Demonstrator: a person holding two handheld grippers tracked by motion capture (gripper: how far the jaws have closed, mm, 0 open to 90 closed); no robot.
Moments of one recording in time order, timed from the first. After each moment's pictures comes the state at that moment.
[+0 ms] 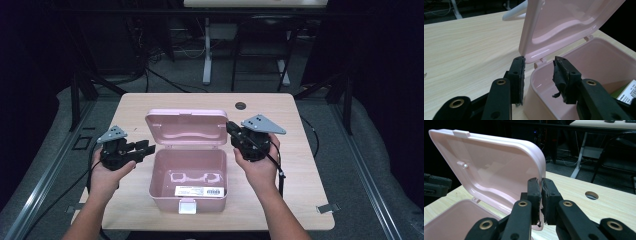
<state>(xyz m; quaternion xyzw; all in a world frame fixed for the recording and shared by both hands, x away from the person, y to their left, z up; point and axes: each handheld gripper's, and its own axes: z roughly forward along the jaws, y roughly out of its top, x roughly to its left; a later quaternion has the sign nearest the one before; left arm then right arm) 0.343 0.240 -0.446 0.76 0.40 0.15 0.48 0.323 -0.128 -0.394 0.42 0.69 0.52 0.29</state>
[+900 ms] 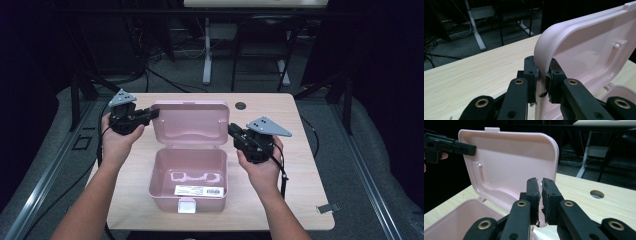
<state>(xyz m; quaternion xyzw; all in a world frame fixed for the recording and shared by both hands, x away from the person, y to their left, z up) 0.401 0.211 -0.386 0.74 0.40 0.22 0.48 0.322 -0.137 -0.399 0.43 0.68 0.54 0.26</state>
